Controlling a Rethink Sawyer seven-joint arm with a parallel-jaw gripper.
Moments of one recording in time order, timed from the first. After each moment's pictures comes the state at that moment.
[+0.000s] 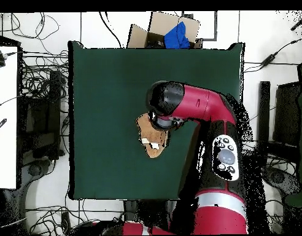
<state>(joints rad) -0.24 -0.57 -0.05 1.38 -0.08 1.06 1.67</state>
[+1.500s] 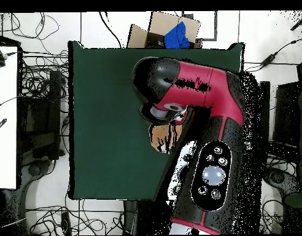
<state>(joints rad) -0.09 -0.64 -0.25 1.19 -0.05 1.38 1.85</state>
